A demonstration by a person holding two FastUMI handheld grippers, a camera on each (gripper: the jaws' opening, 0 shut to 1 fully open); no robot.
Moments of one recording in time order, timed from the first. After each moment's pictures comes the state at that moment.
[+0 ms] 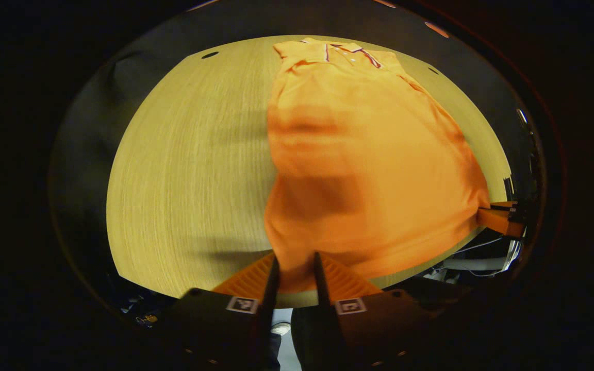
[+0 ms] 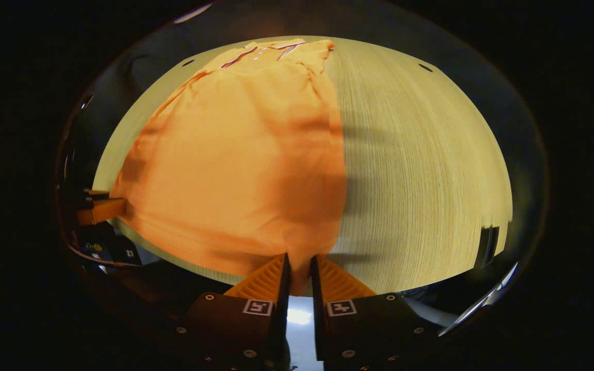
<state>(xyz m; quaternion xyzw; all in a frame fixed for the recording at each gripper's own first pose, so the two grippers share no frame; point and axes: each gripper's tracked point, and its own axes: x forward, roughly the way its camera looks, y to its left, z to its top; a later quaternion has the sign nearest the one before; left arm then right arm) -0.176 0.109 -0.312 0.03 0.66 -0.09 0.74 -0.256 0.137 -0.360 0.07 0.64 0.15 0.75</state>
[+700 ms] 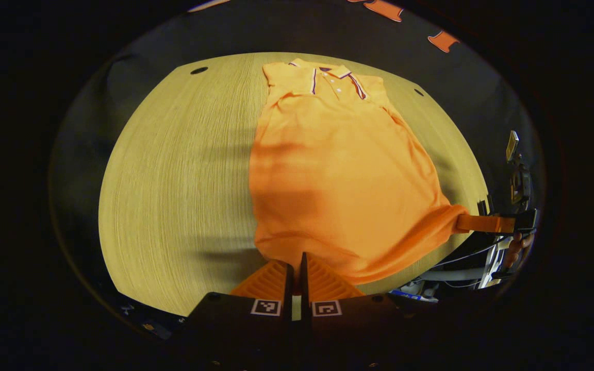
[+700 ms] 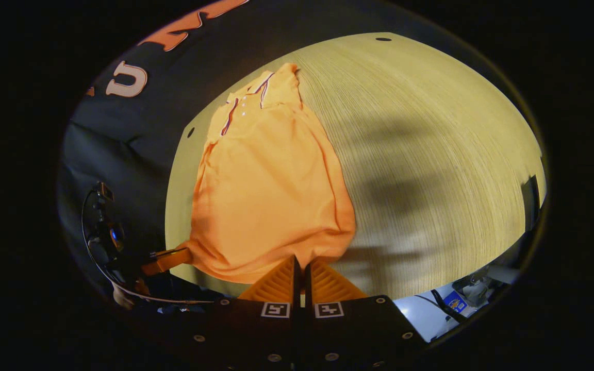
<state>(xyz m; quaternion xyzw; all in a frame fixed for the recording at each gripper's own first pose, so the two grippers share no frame) -0.108 0.096 -0.270 -0.01 0.62 -0.13 0.77 -0.202 0.159 -0.310 0.30 0.60 0.15 0.72</state>
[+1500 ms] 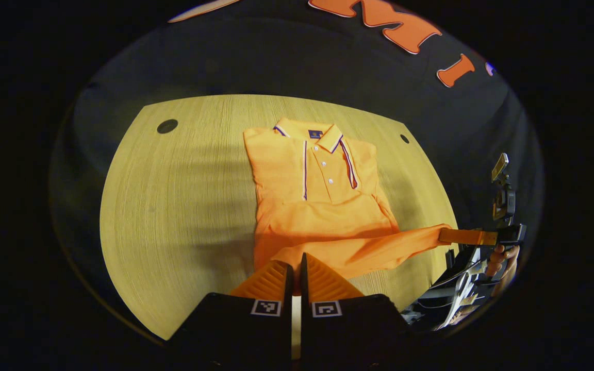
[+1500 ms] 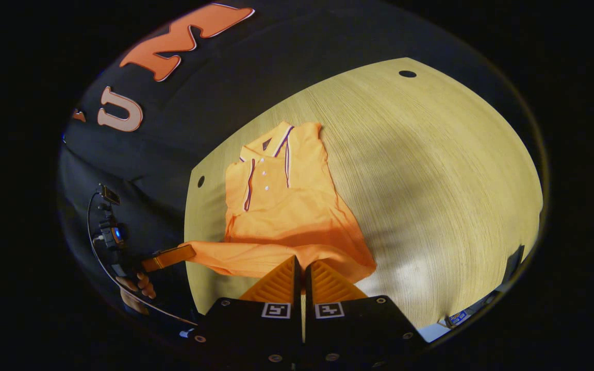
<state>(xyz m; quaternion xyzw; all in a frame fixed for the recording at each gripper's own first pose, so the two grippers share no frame) 0.104 0.081 -0.225 -0.06 0.58 -0.20 0.79 -0.028 0.163 -0.255 0.32 0.56 0.12 0.75</state>
